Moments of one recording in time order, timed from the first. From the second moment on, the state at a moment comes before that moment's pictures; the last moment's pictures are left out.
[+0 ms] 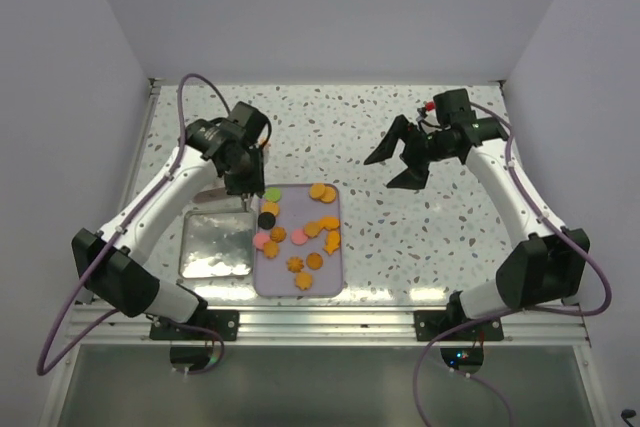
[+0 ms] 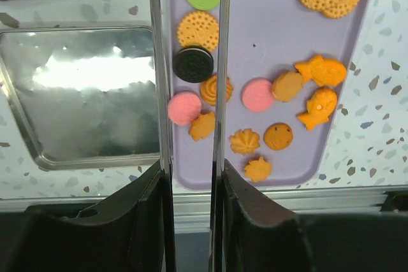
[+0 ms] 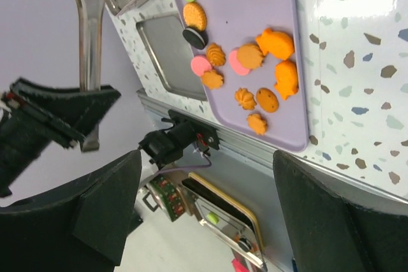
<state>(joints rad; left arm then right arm) -0.53 1.45 1.46 -1.23 -0.11 -0.59 0.21 1.48 1.38 -0.96 -0.62 0.78</state>
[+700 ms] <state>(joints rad) -0.20 1.68 1.55 -1.13 -0.06 -0.39 0.26 1.39 1.33 -0.98 -0.65 0.79</state>
